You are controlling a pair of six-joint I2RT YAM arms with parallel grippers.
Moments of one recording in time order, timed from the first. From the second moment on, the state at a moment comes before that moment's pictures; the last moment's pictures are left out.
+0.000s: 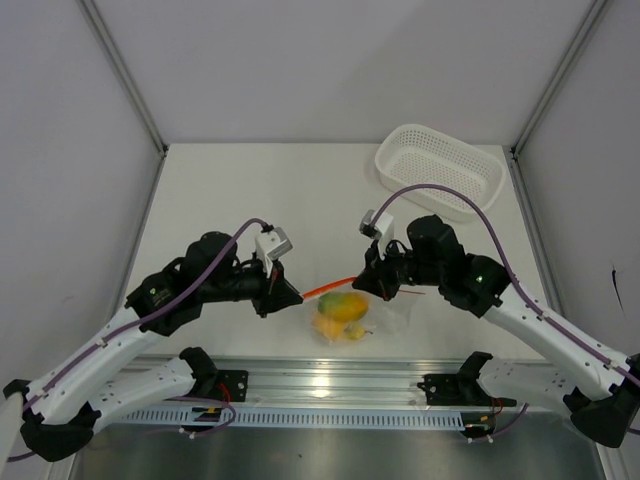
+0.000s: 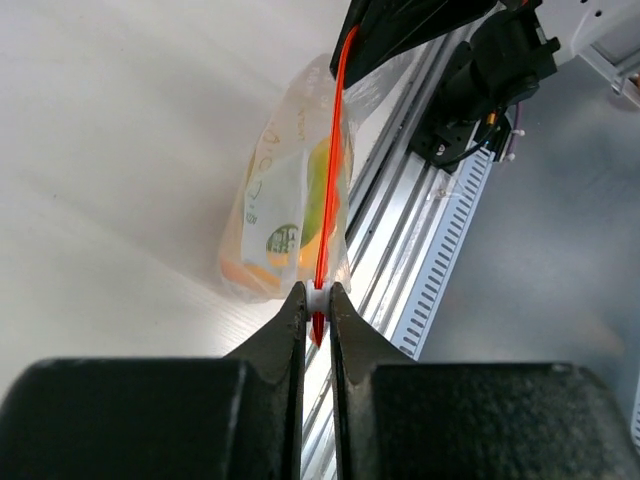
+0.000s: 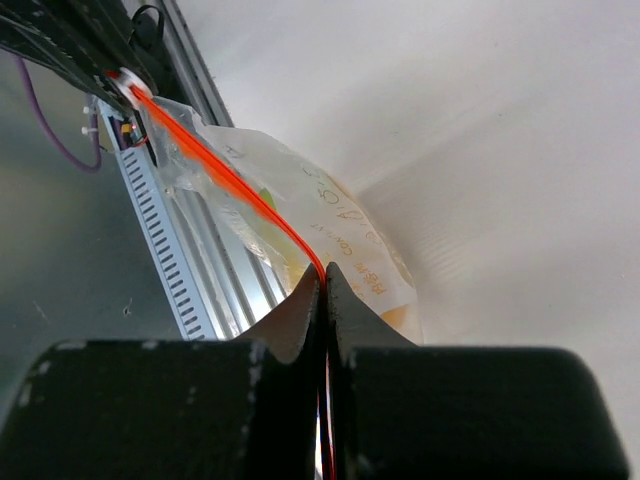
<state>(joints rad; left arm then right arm) -0.82 0.80 0.98 -0.68 0.41 -0.18 0.82 1.01 1.04 -0.55 -0.39 0.09</state>
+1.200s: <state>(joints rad) -0.82 0.59 0.82 -0.64 0.08 -0.32 0.49 1.60 1.40 -0.40 -0.47 0.13</state>
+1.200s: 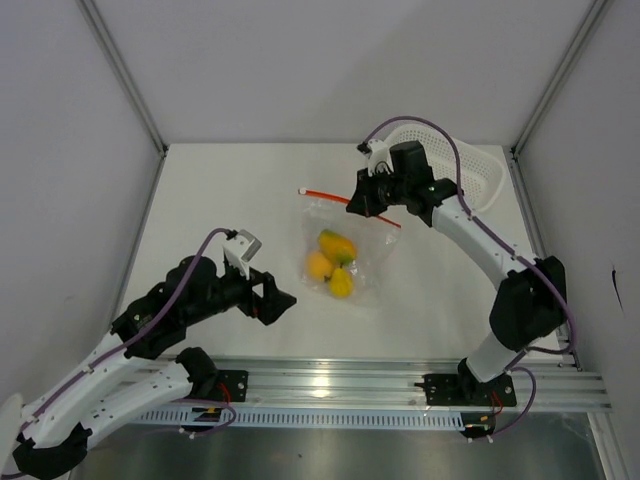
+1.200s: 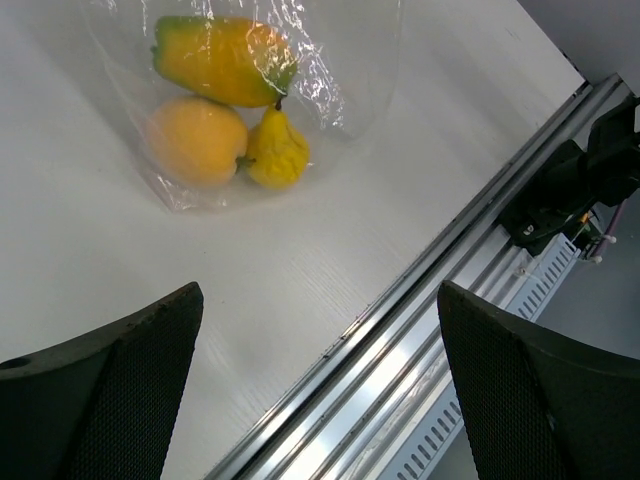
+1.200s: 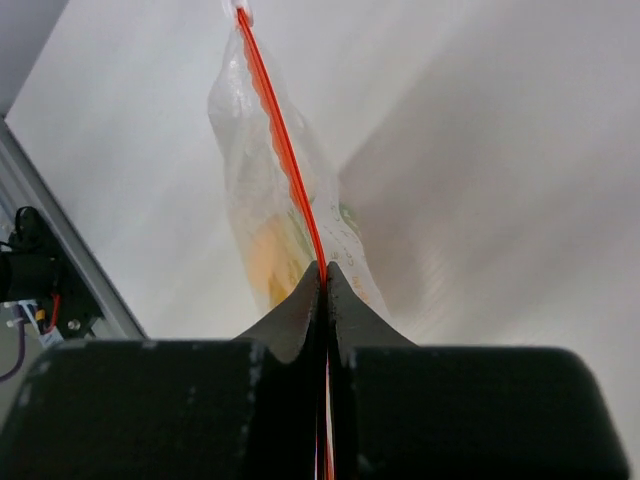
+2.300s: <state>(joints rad) -0.82 0.59 0.69 -0.47 0.04 -0.49 0.45 1.74 1.53 -0.51 -0.07 0.10</state>
